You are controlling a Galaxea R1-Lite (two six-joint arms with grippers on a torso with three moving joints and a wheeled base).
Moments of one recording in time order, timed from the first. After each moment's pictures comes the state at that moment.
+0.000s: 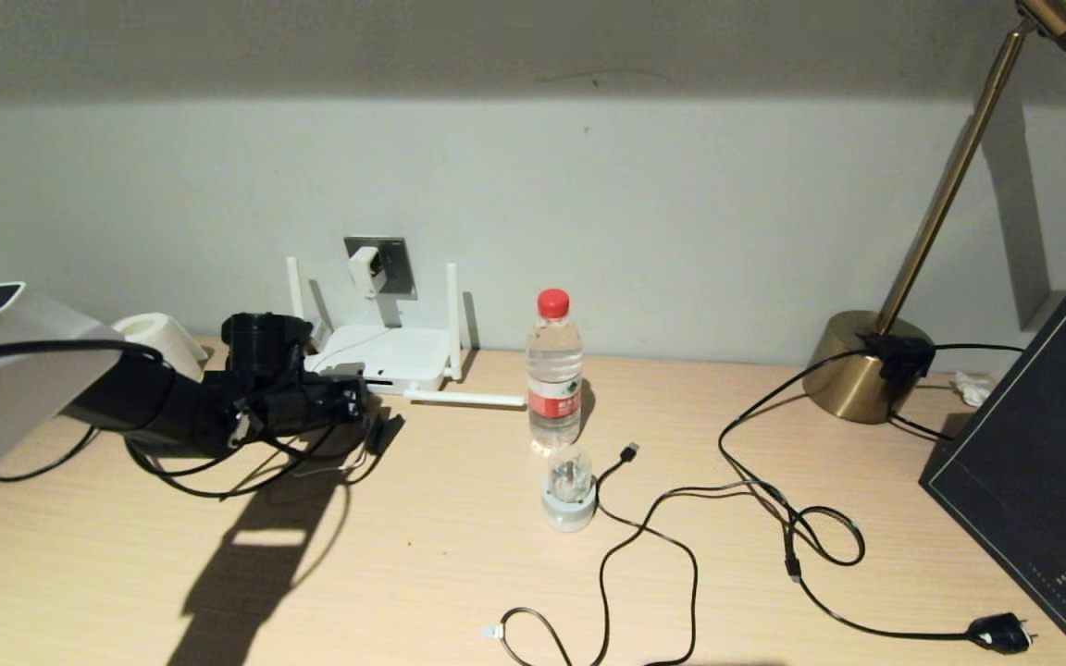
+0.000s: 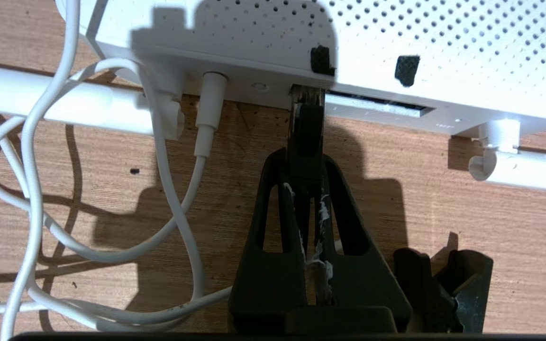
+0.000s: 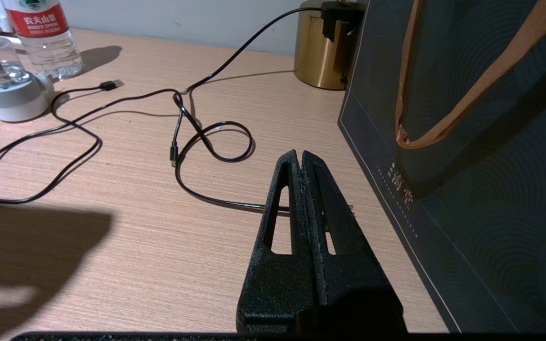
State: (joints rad) left arm -0.07 2.18 -1.22 -0.43 -0.03 -0.09; right arm 0.00 0.00 0.00 -0.08 0.04 -0.05
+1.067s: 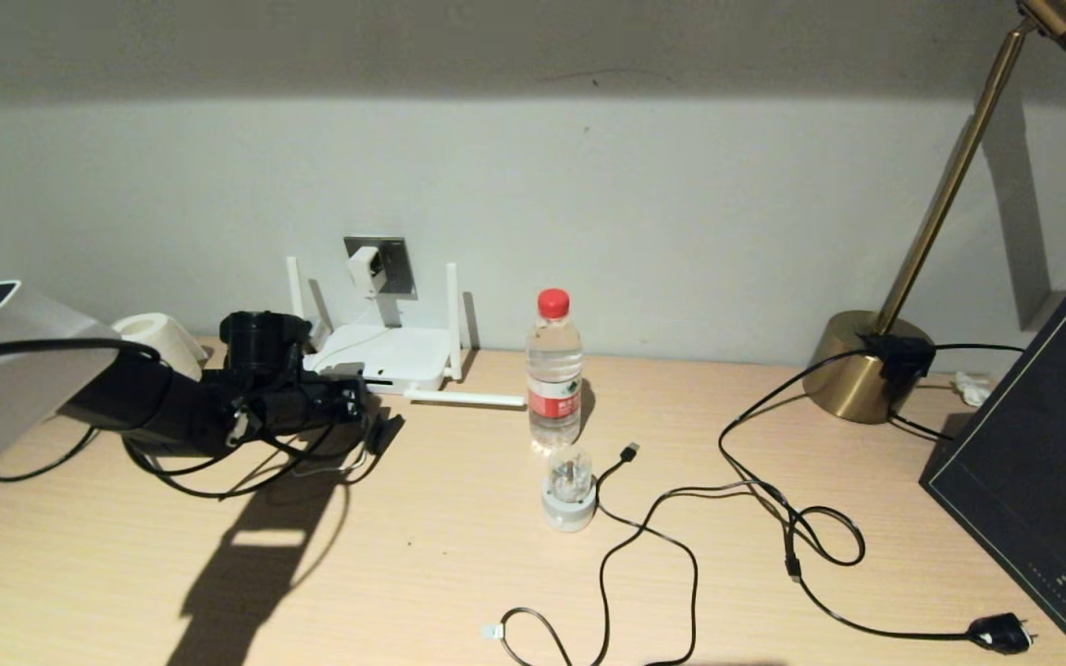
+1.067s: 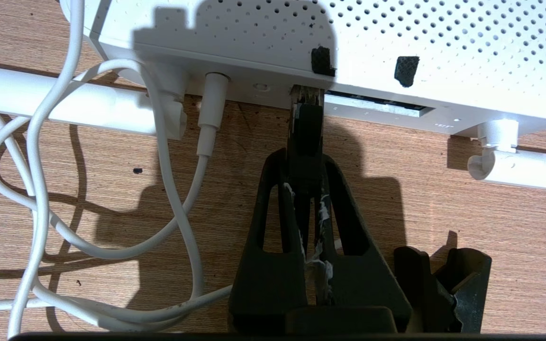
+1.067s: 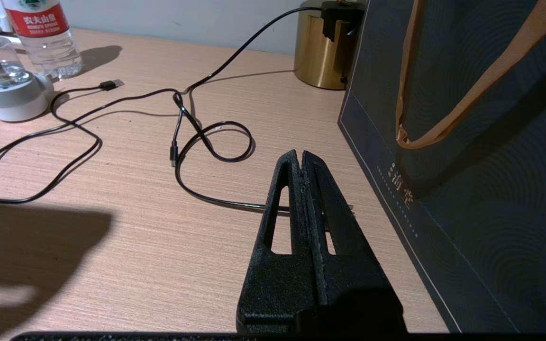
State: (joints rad) left arm -0.07 2.17 -1.22 -0.42 -0.03 -0.09; right arm 0.00 0.00 0.00 -0.08 0.04 -0.05
